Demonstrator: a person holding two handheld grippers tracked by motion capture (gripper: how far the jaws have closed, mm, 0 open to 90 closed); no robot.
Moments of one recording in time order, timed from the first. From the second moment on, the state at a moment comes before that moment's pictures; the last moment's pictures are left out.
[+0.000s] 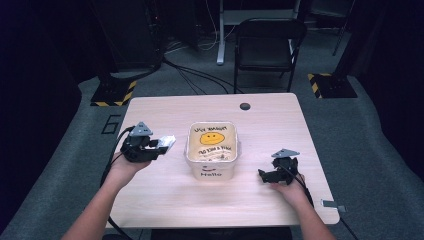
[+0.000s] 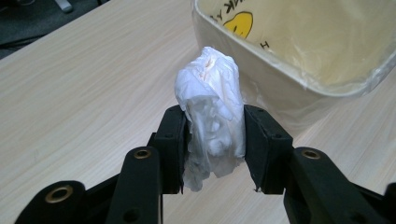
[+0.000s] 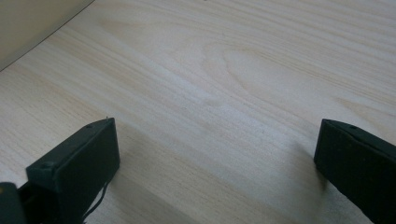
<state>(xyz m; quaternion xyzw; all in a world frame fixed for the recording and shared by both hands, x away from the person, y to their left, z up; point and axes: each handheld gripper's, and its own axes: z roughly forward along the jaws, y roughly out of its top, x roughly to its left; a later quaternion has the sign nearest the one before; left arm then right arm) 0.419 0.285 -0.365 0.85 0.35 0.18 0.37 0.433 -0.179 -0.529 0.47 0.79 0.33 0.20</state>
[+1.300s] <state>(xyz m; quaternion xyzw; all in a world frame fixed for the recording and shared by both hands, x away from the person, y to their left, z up) 0.448 0.202 -0.331 0.86 0.30 0.16 0.38 0.433 -0.179 -0.528 0.47 0.79 0.33 0.20</state>
